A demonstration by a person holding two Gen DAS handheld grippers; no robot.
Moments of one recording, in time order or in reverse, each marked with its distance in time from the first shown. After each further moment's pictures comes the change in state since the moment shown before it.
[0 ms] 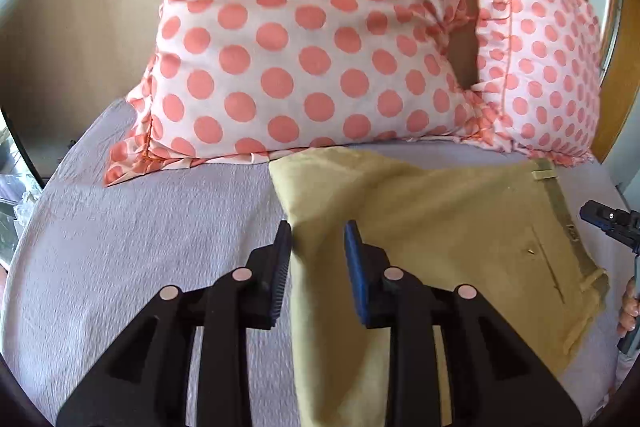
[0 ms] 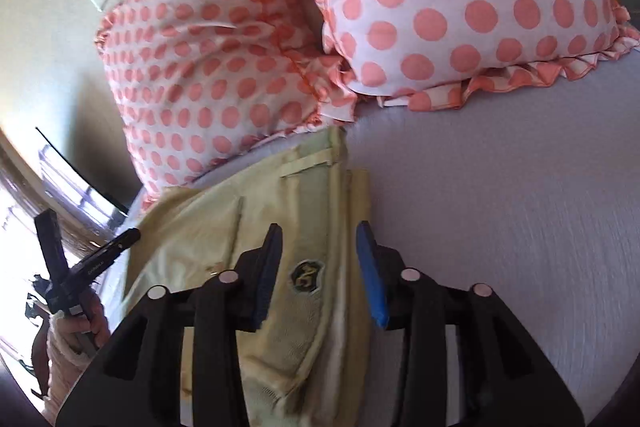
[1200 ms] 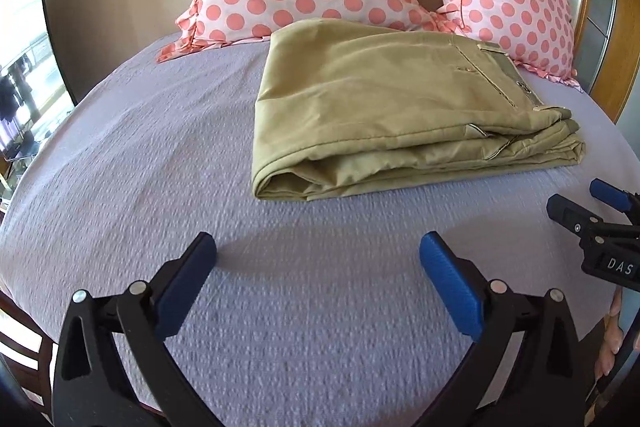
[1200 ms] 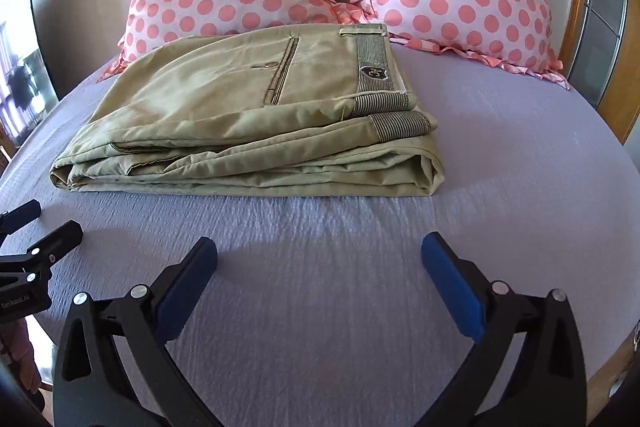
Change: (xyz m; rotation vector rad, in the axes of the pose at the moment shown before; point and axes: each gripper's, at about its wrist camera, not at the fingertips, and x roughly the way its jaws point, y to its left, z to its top) left arm -0.079 -0.047 -0.161 0.009 0.066 0.134; right arm -0.023 0.095 -0.168 -0.309 0.006 -0.455
